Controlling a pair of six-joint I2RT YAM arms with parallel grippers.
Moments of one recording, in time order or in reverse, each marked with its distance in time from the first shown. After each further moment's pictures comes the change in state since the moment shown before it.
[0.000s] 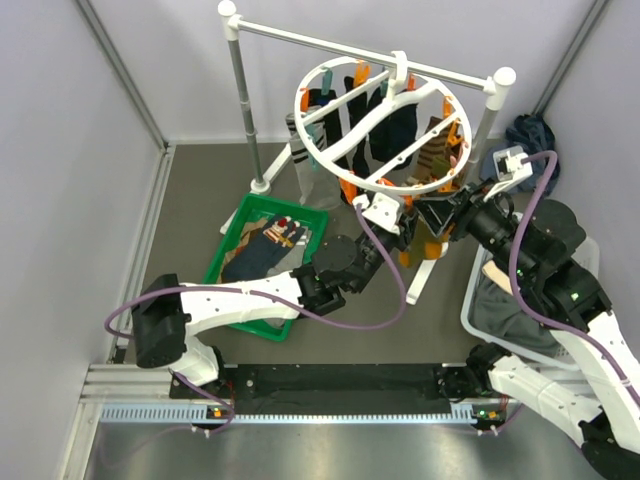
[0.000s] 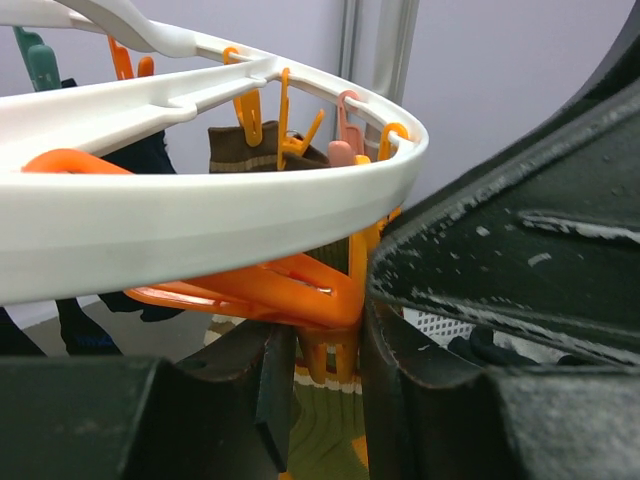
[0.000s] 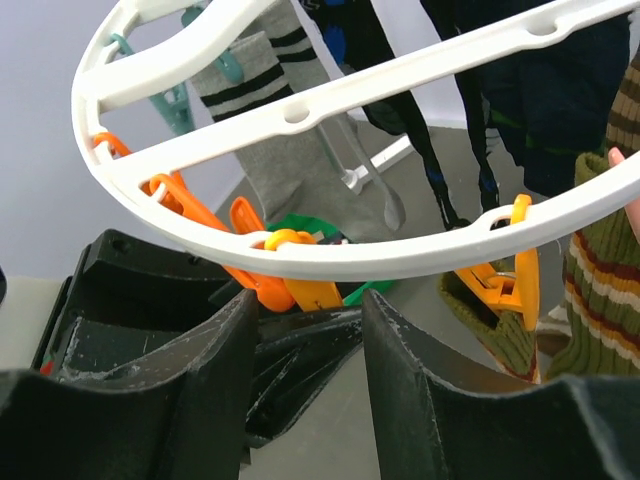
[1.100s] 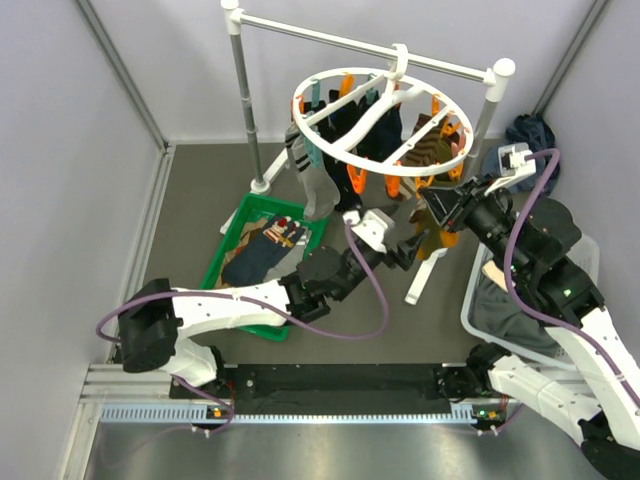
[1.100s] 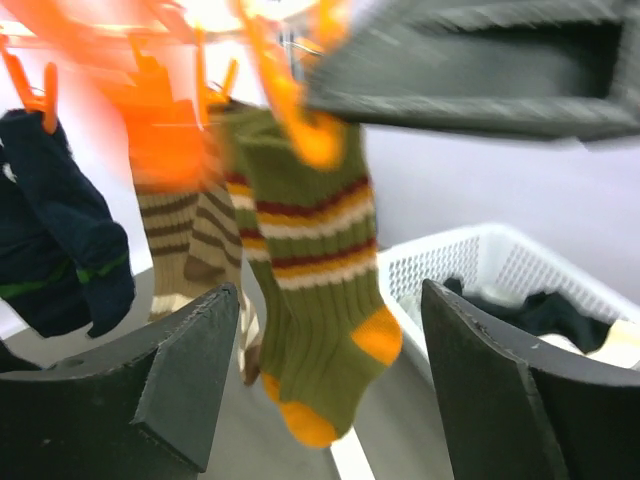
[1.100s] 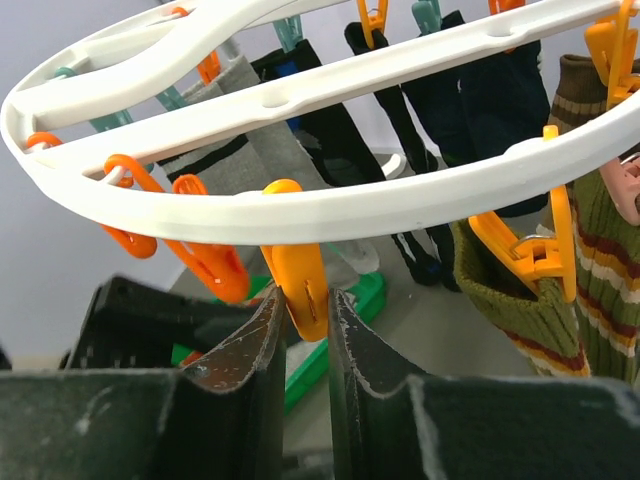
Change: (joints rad) left arm 0.012 -0.073 -0.175 0.071 0.158 0.010; right arm 0.000 0.003 -0.035 0.101 0.087 0.022
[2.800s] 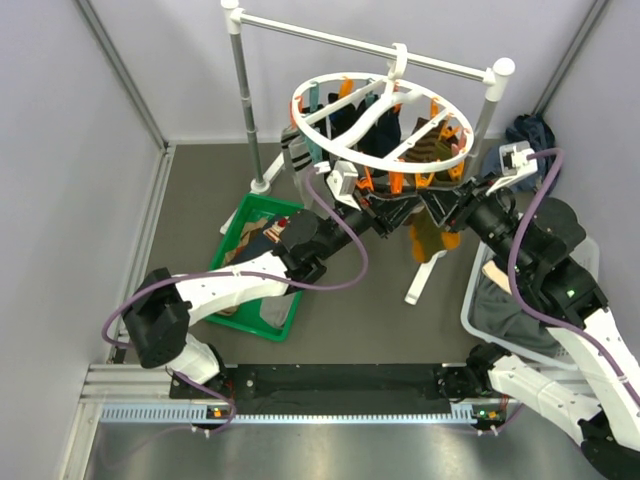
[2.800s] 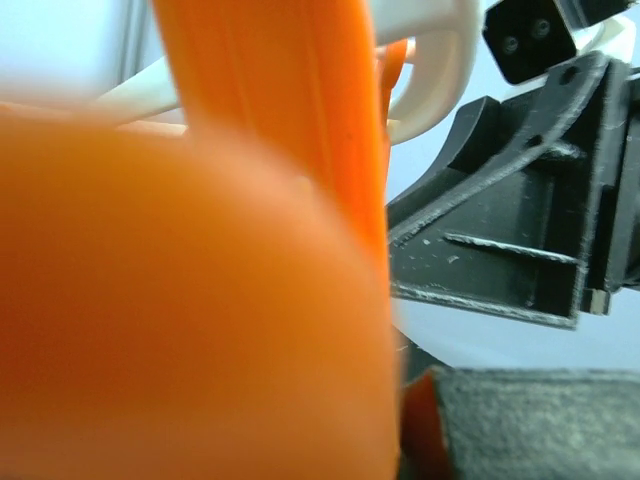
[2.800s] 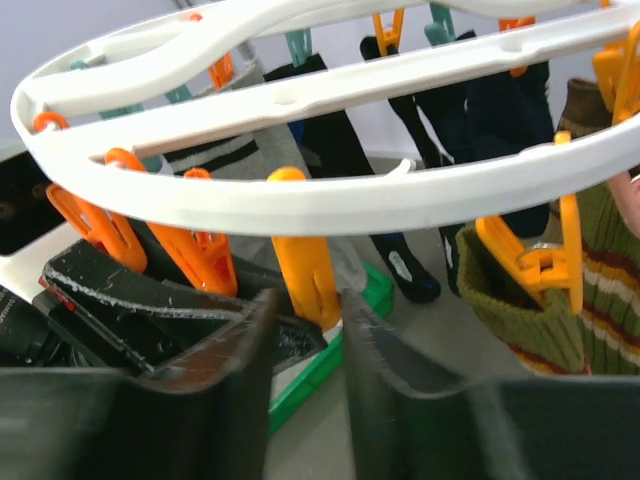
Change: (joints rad) left arm 0.246 0.054 0.089 0.163 0.507 -0.522; right arm 0.000 0.003 0.024 -0.007 -0.029 -0.015
